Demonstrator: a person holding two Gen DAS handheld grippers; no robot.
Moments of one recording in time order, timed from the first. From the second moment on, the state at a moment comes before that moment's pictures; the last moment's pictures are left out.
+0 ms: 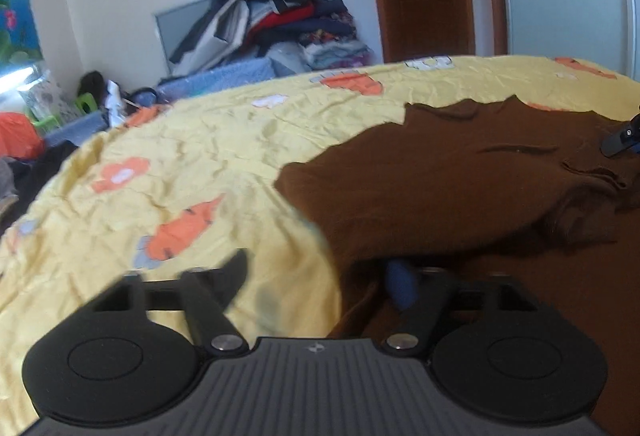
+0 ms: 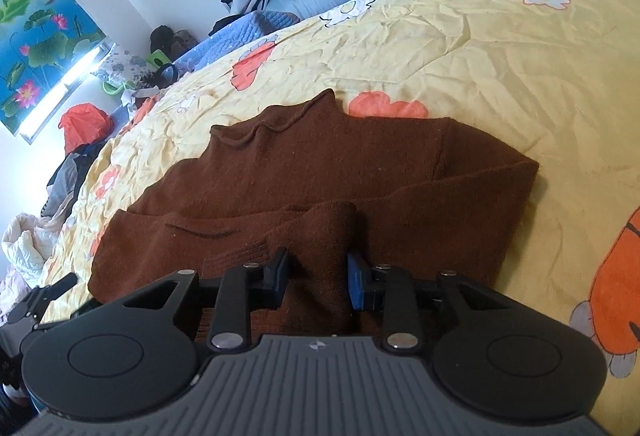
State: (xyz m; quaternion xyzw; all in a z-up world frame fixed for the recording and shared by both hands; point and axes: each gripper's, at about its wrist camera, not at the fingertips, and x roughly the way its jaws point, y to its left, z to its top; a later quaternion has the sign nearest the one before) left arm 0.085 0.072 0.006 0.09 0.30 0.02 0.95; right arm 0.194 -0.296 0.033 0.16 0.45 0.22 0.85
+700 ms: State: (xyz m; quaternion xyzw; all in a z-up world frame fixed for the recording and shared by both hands) left arm 0.076 0.093 0.047 -0.02 0.26 0.09 0.96; right arm 0.177 -0.320 0.049 0.20 0.41 0.23 0.86
